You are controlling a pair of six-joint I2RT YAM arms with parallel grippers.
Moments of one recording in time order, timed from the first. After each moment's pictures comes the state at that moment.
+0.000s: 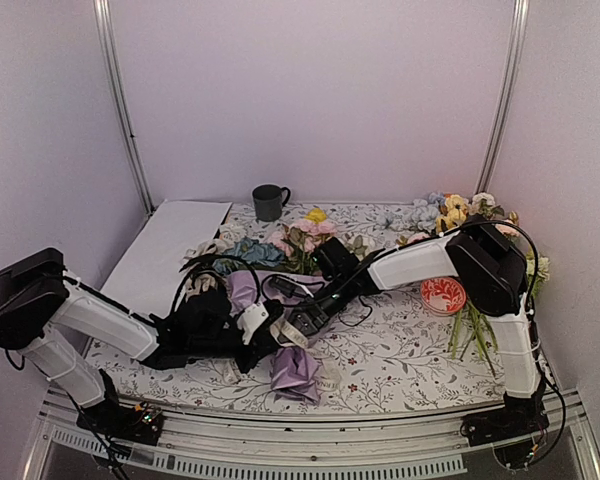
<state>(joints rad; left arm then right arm) -0.99 1.55 0.44 0.56 0.10 0.02 0.86 2.22 1.45 -0.19 -1.17 0.22</state>
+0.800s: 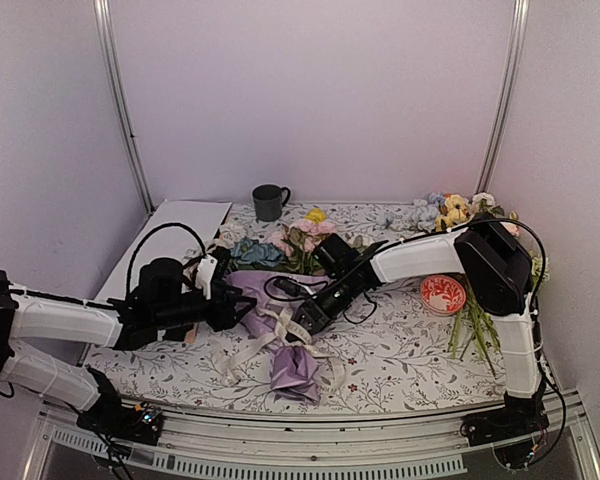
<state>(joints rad) -0.73 1.24 0.39 0.50 0.19 -0.22 0.85 2.19 1.48 -0.39 -0.95 0.10</state>
